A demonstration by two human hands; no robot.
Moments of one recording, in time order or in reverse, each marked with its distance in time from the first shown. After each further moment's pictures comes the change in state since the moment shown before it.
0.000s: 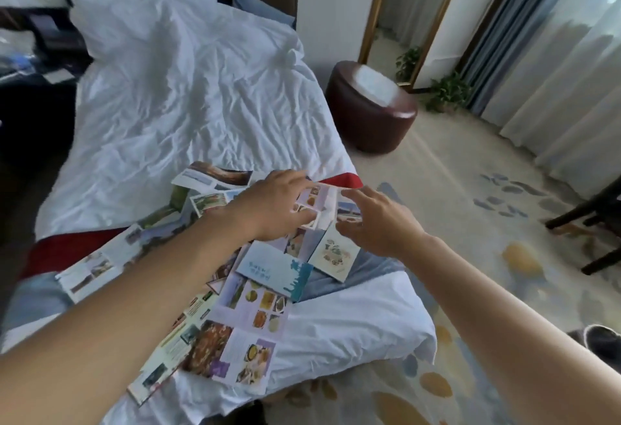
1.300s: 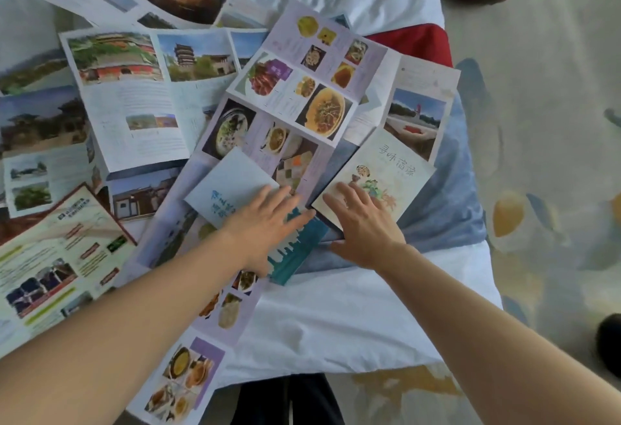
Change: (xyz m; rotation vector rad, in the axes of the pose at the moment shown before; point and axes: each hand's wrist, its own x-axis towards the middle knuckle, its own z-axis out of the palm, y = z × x) left_hand 0.133 -0.180 0.420 0.475 -0.585 0.080; right_hand 0.120 0.149 0.417 -0.081 -0.485 -0.222
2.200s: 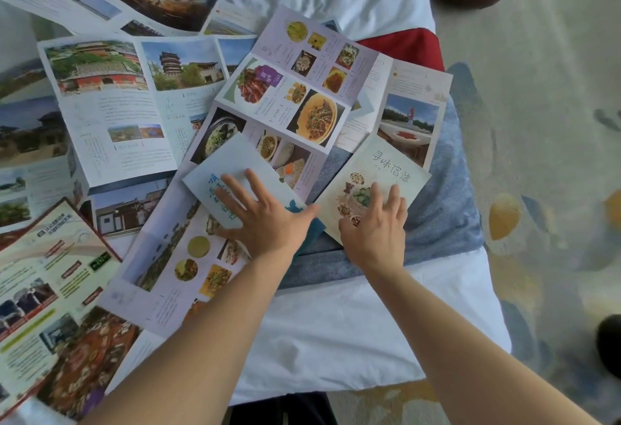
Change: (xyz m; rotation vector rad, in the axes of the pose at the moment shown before) left_hand 0.053 0.037 -0.026 -1.087 0.277 -1.128; right_hand 0.002 -0.001 0.015 0.435 0.234 0.697
